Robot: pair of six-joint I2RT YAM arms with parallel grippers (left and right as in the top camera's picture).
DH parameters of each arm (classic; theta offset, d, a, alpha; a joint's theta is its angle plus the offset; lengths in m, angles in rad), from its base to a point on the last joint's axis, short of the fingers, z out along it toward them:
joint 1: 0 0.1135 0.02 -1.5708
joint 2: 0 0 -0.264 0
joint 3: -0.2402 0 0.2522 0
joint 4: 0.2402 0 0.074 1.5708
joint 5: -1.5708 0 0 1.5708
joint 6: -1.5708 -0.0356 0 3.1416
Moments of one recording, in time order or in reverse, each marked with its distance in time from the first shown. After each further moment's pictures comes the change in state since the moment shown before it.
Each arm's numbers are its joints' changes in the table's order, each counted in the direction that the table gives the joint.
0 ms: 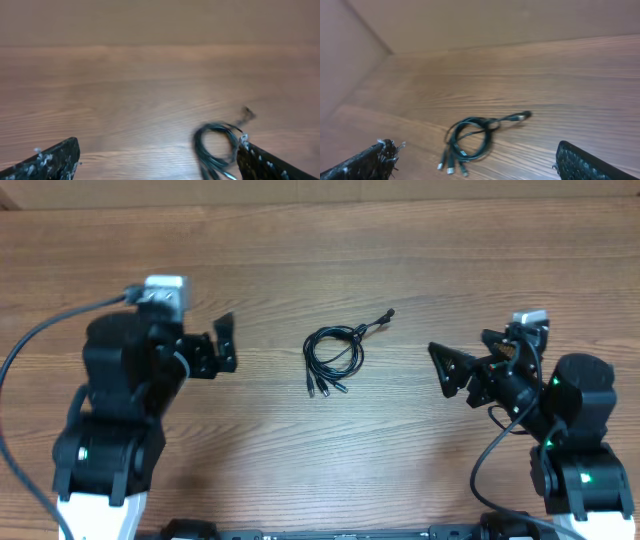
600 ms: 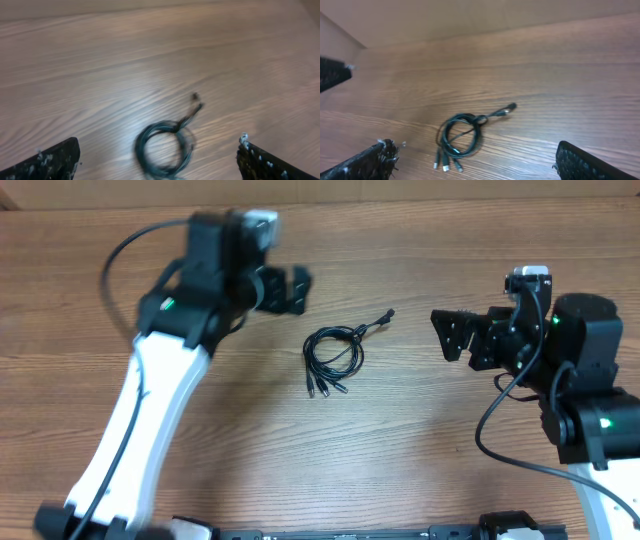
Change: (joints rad) left arm -0.175 0.546 -0.352 0.007 -0.147 0.060; right arm 0.049 0.253 -0.358 0.288 -0.164 -0.023
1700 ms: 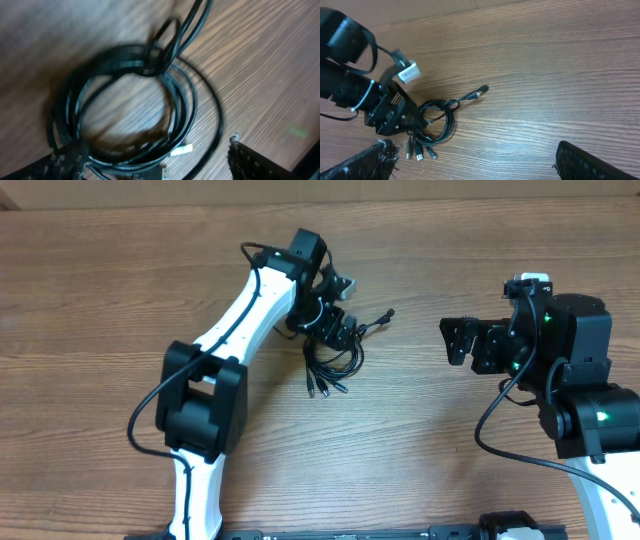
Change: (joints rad) left arm -0.092 0.636 -0.227 0.307 -0.219 -0.291; right arm 0.000 0.016 0.000 0.085 -0.117 0.028
